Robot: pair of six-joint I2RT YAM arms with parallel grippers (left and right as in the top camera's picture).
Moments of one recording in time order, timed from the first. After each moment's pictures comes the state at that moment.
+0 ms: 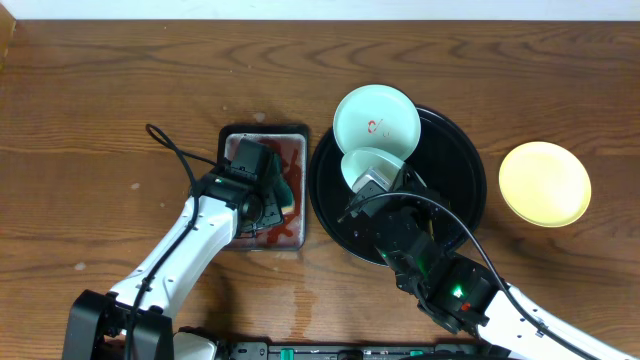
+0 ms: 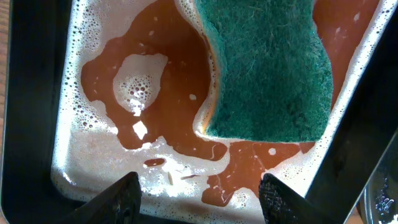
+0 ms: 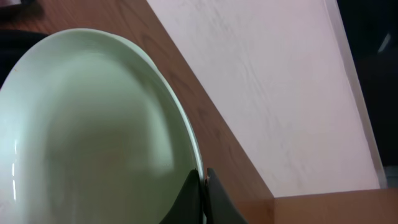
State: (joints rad) left arm -0.32 1.45 0.86 -0.77 -0.03 -0.59; right arm 0.95 1.10 0.68 -0.09 0.89 -0.59
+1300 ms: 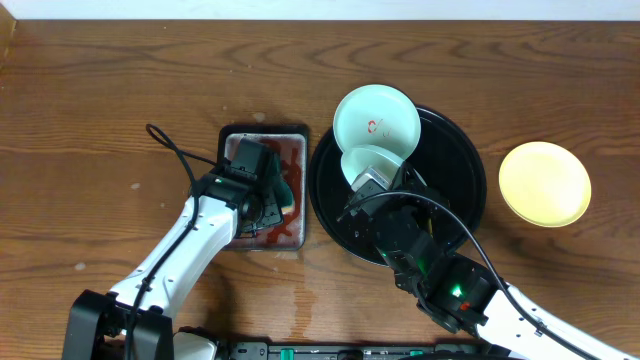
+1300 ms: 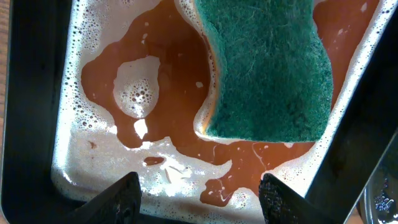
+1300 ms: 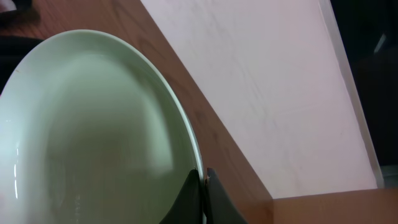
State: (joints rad) left arm -0.32 1.45 0.86 -0.77 -0.03 -0.59; right arm 0.95 1.11 0.68 -0.06 0.89 -0.60
